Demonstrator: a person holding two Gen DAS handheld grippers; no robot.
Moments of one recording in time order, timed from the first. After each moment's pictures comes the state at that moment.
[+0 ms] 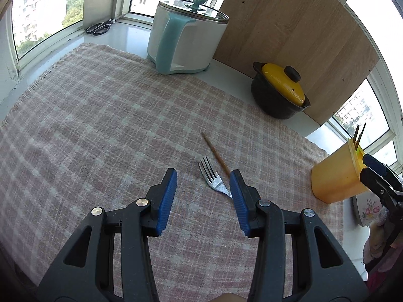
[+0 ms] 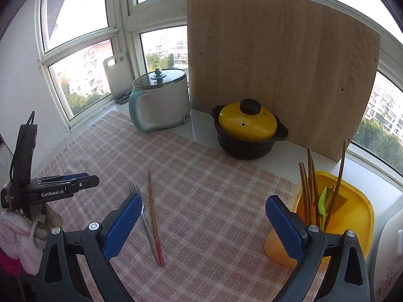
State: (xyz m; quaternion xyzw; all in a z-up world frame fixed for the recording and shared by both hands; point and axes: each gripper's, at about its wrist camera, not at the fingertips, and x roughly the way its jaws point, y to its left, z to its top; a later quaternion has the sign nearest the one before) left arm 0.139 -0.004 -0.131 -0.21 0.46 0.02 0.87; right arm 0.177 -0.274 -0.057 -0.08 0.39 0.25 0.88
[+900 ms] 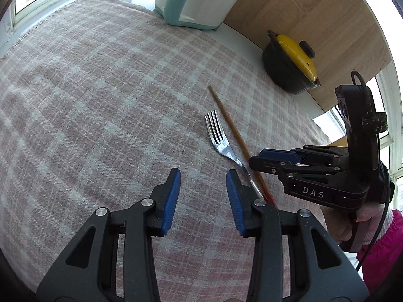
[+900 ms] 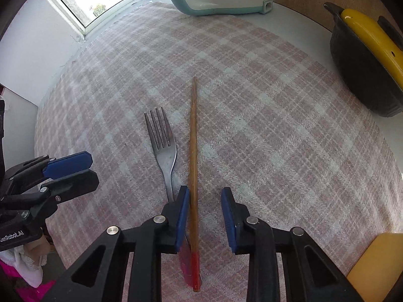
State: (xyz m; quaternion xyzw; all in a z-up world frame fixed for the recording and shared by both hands) left arm 0.133 -0.014 -0.187 -0.26 0.51 0.01 0.82; right arm 0.238 -0.149 -0.200 -0.17 0.60 0.35 0.70
